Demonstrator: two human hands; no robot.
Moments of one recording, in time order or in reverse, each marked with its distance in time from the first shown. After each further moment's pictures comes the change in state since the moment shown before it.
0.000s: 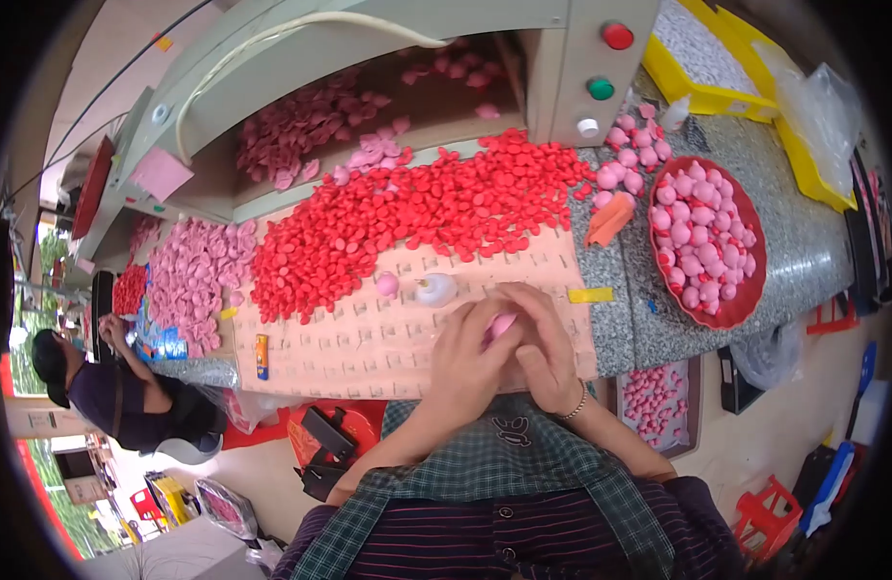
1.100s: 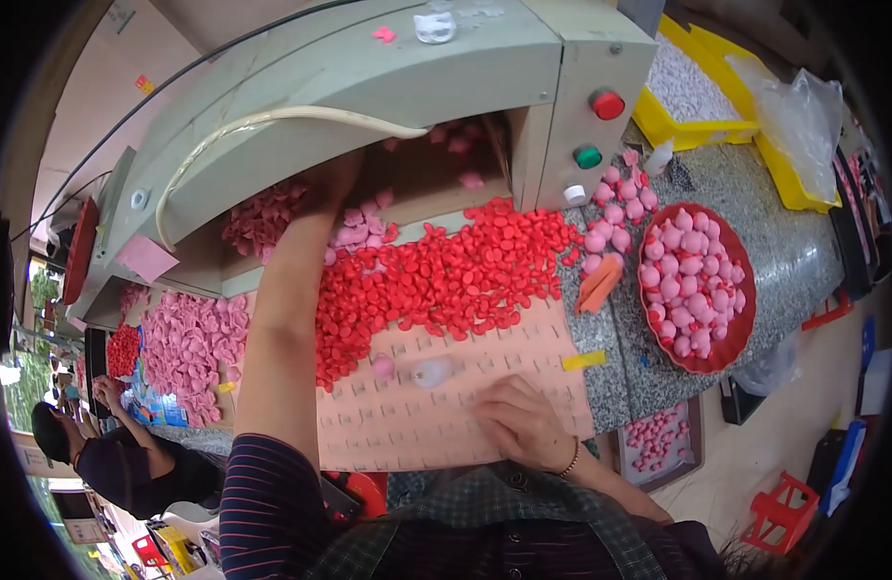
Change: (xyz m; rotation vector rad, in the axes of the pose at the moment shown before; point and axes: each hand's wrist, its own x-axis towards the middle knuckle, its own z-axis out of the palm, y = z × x) left_hand 0.306 -0.316 -0.004 0.530 0.186 0.010; right_hand 0.023 -0.005 0.000 -0.393 -0.075 -0.010
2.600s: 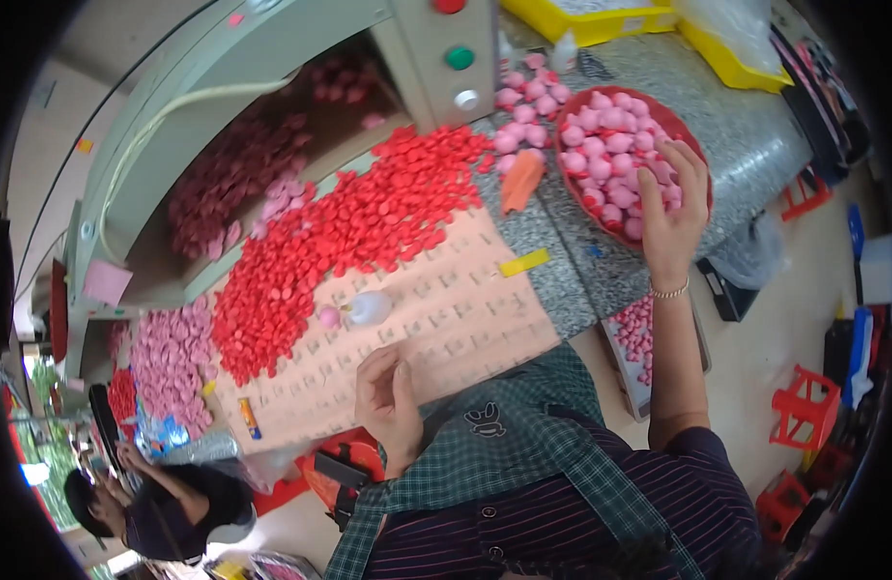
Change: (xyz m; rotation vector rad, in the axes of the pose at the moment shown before) left_hand -0.333 0.256 -0.217 -0.983 -0.022 -0.736; right_hand -0.030 0.039 -0.186 -0.677 0.892 0.172
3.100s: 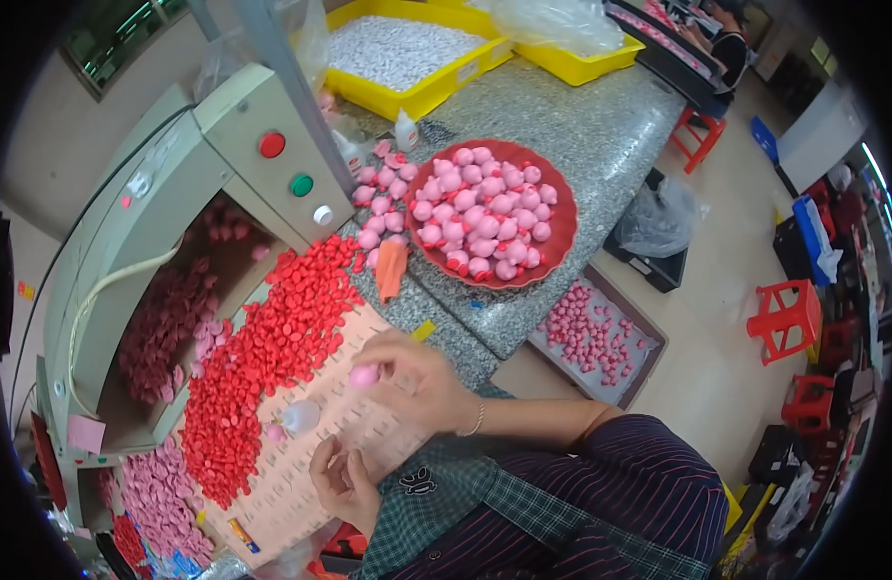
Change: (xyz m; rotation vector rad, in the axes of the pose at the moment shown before) left_hand -0.008 0.011 0.001 -0.088 -0.065 -0.013; right_hand -0.096 -0.113 0.035 0.926 -0.511 0.183
